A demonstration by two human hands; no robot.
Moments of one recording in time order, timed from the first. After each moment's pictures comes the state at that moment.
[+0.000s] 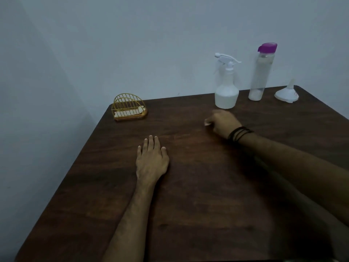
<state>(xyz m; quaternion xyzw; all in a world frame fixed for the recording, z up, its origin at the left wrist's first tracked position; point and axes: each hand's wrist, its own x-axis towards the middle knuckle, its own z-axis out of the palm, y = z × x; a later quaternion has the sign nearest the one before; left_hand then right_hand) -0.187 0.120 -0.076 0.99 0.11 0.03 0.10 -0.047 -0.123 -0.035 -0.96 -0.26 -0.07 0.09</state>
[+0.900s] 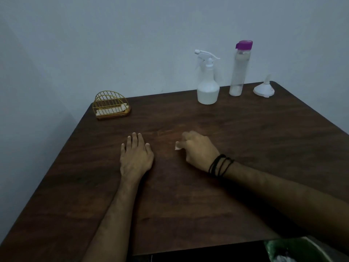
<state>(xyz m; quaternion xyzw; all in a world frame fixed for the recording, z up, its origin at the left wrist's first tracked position) -0.187 0.114 -0.071 0.99 0.12 0.01 0.08 -0.161 -0.101 -0.058 -0.93 -0.33 -0.12 0.12</state>
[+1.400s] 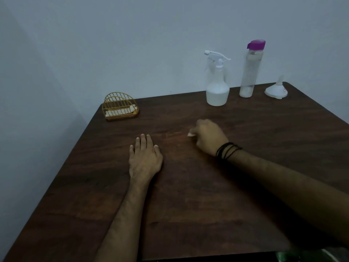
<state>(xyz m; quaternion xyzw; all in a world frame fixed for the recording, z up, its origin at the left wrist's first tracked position) -0.185 0.112 -0.073 0.99 0.13 0.01 0.08 -0.103 -0.101 -0.057 -0.95 -0.26 -0.11 0.16</state>
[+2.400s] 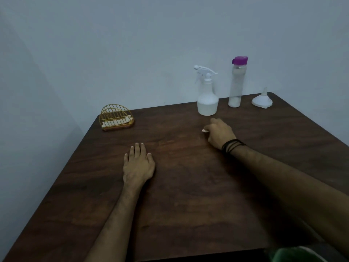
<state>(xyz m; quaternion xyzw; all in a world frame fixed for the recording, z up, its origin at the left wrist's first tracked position) -0.184 0.113 -0.068 0.99 0.13 -0.01 0.08 -0.064 -0.165 -0.054 -0.97 -0.16 -0.12 0.11</state>
